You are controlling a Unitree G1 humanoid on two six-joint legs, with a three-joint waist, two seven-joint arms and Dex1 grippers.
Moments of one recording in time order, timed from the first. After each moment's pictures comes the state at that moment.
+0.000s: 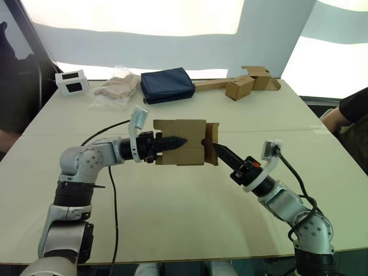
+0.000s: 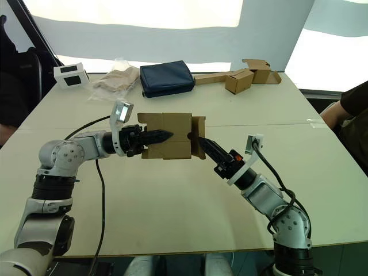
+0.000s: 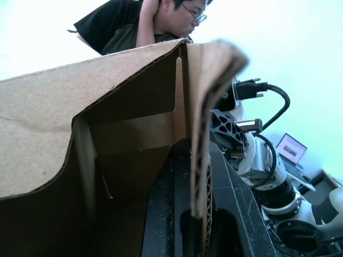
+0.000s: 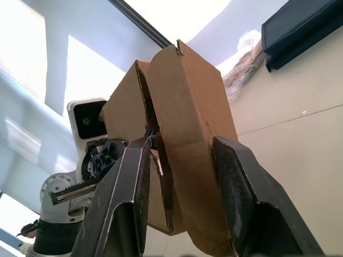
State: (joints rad) left arm -0.72 0.48 0.07 0.05 -0.88 1.04 -1.00; right arm -0.17 -0.26 -0.21 -0.37 1.30 0.74 0.29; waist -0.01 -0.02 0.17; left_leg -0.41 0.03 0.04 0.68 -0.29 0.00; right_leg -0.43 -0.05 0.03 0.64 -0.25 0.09
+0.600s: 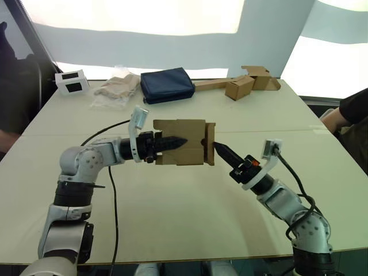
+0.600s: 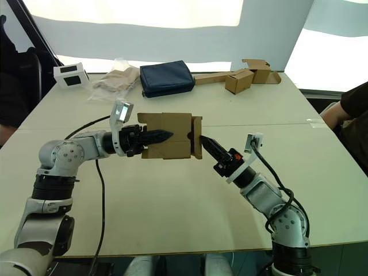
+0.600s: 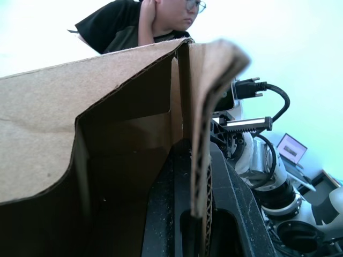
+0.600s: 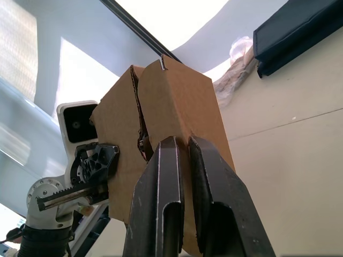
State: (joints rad) left arm -0.72 0.48 0.07 0.06 -0.88 1.04 -1.00; right arm -0.17 -0.26 -0.19 -0.37 1.25 0.73 0.29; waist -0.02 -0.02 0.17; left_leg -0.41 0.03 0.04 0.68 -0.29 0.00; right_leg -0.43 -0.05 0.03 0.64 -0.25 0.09
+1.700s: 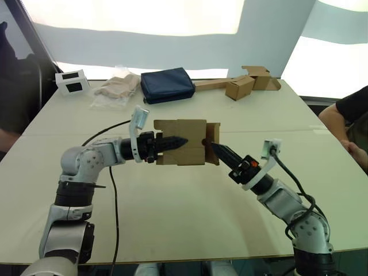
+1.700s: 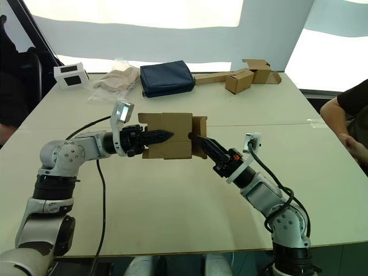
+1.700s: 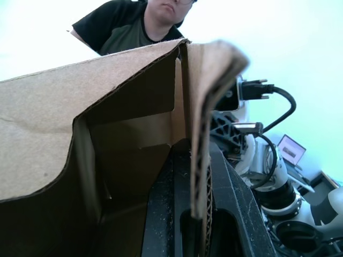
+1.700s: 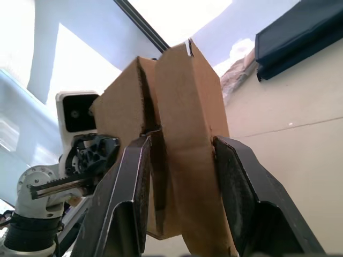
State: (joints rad) left arm -0.72 0.47 0.07 0.06 -0.88 1.04 -1.00; right arm -0.16 -0.29 -0.19 -0.41 1.22 0.71 0.33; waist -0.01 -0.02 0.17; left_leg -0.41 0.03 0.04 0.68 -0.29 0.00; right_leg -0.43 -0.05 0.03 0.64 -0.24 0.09
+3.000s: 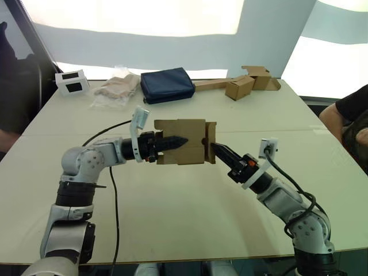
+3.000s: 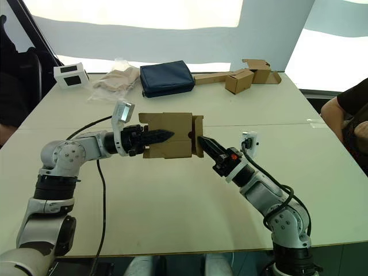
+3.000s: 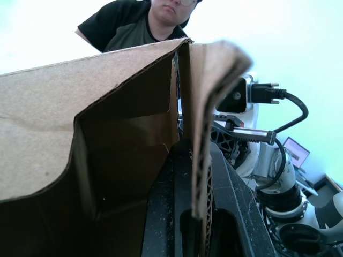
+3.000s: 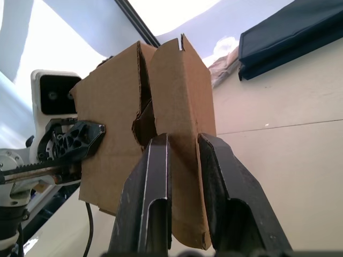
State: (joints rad) left arm -0.72 0.47 0.07 0.06 -0.89 1.04 -0.97; right arm -0.18 -0.30 -0.12 -0.45 1.05 0.69 0.29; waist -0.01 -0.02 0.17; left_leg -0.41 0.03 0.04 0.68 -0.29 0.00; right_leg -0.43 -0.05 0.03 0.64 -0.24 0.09
